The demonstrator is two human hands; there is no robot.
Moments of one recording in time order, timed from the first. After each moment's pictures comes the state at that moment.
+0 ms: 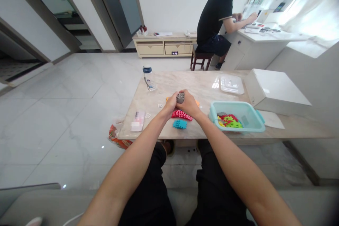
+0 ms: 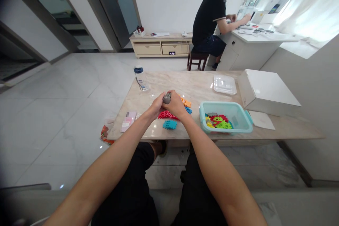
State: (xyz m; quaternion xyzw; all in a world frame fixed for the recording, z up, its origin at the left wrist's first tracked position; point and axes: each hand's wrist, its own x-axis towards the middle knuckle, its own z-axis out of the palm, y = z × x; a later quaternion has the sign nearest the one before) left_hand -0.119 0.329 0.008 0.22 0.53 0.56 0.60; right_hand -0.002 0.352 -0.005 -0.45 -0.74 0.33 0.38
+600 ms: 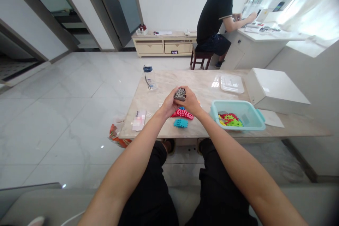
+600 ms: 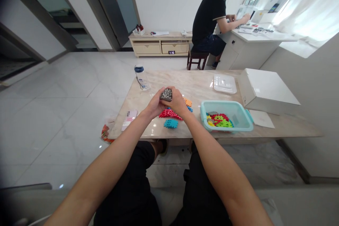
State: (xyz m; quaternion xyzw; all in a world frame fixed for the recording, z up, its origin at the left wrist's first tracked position) left_hand -0.130 0.318 0.023 0.21 0.38 0.59 0.69; right_hand -0.003 0.358 -0.009 -0.37 -0.76 0.30 0.45
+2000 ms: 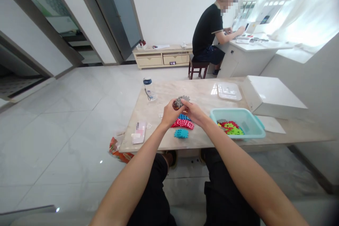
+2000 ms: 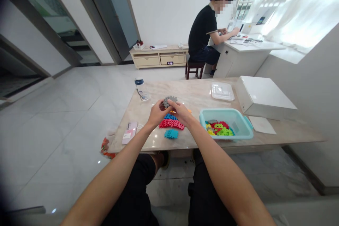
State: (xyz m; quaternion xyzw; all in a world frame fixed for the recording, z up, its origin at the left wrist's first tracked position) left_hand -0.139 0.319 0.005 0.50 0.52 0.56 0.41; right_hand 0.009 0.360 -0.002 -0.32 -0.44 0.73 0.42
